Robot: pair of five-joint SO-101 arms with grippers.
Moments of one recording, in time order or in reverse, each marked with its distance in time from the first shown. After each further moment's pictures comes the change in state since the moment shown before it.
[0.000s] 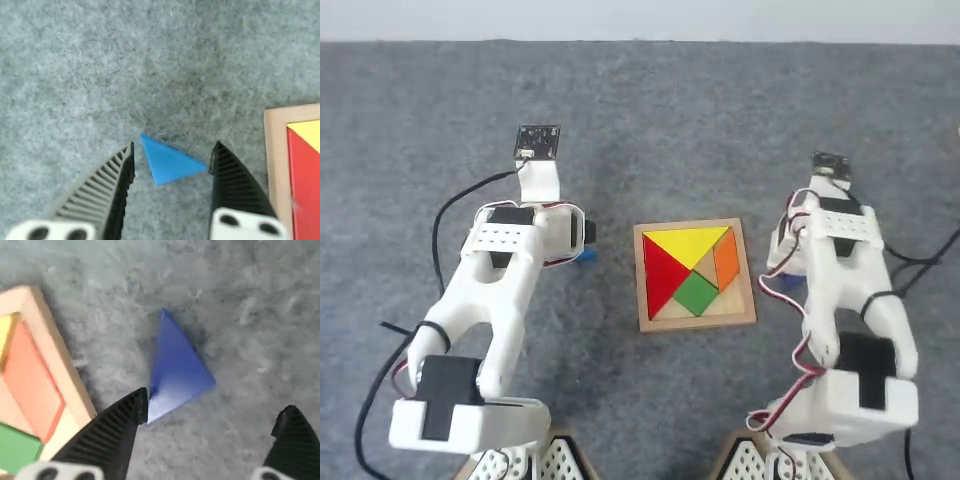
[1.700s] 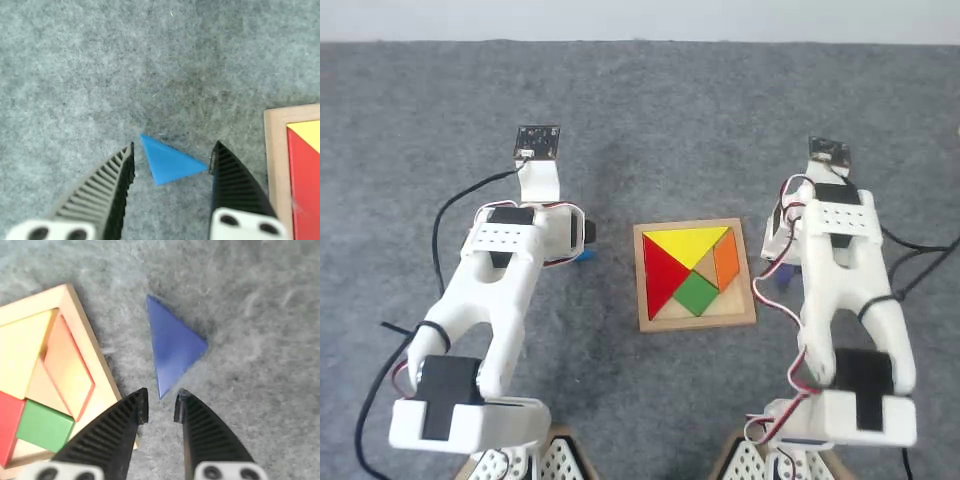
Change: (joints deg) left arm 0.0 0.0 0.0 0.0 0.0; right arm -2.2 -7.4 -5.0 9.8 -3.8
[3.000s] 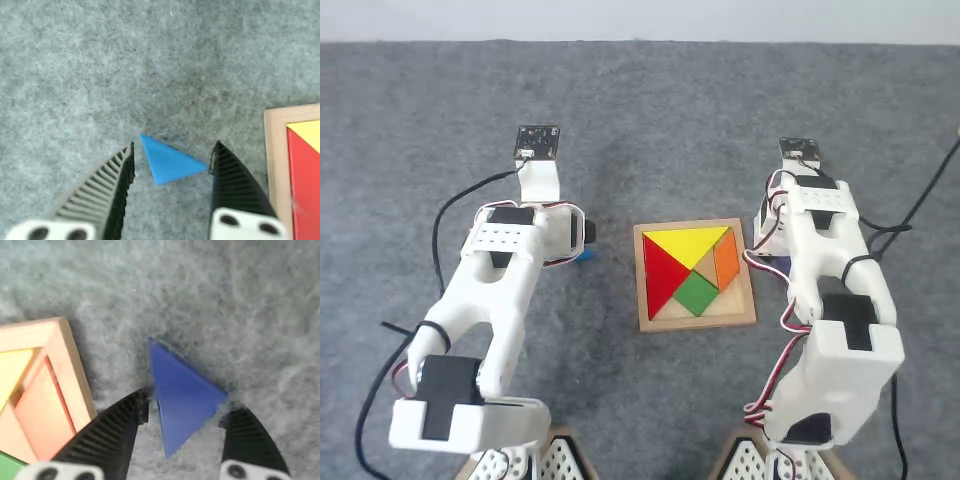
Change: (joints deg) left arm 0.0 0.0 0.0 0.0 0.0; right arm -1.5 22.2 -9.6 -8.6 8.4
